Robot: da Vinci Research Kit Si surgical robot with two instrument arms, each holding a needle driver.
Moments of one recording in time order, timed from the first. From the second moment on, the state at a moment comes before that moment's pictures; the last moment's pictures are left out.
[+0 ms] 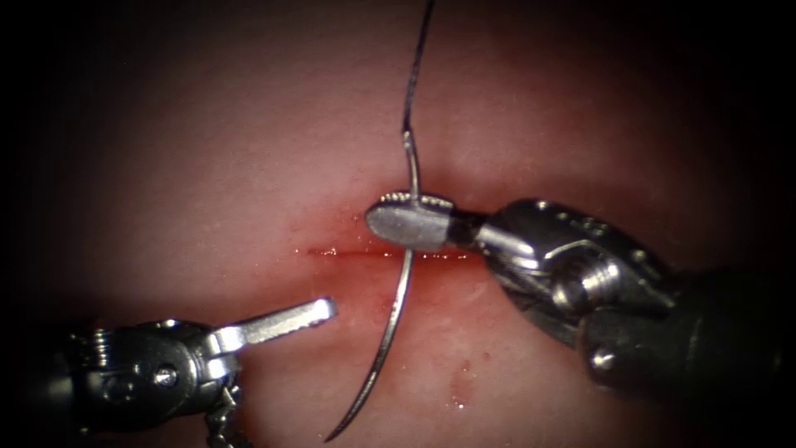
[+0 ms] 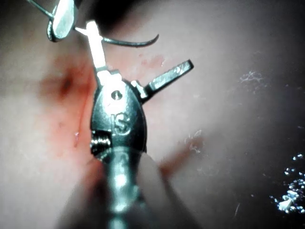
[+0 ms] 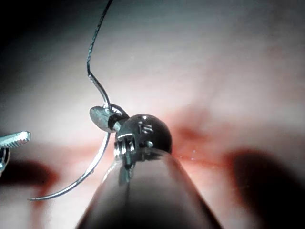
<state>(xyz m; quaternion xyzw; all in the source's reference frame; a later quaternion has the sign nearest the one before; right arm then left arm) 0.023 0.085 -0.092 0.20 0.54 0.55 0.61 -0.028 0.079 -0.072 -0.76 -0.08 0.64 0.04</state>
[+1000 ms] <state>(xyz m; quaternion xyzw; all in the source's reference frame) 0.021 0.086 -0.092 0.08 0.60 0.35 0.71 -0.025 0.082 -0.070 -0.56 -0.08 0.80 0.22</state>
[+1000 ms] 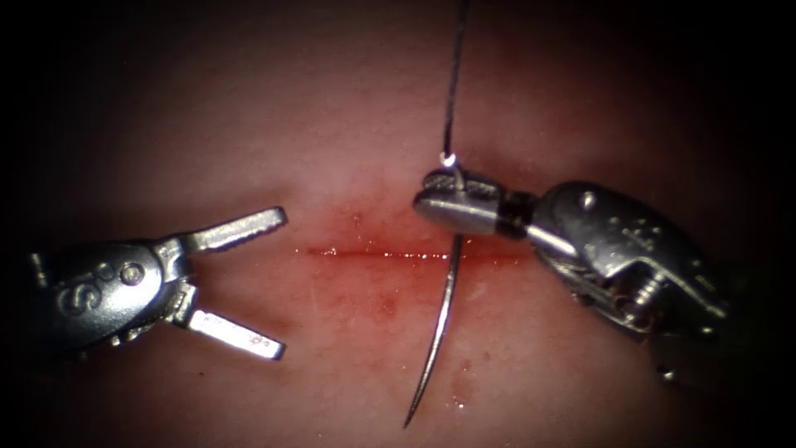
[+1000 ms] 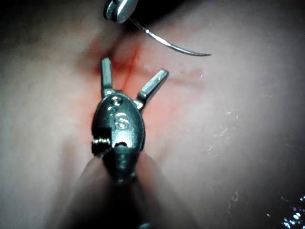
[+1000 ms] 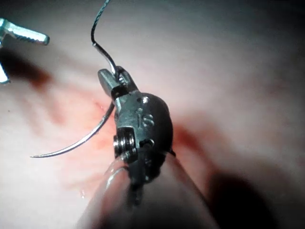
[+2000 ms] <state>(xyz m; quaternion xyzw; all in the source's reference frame) 0.019 0.086 -0.093 -0.01 0.62 0.23 0.75 -0.024 0.082 -0.068 -0.52 -0.09 0.83 0.19</state>
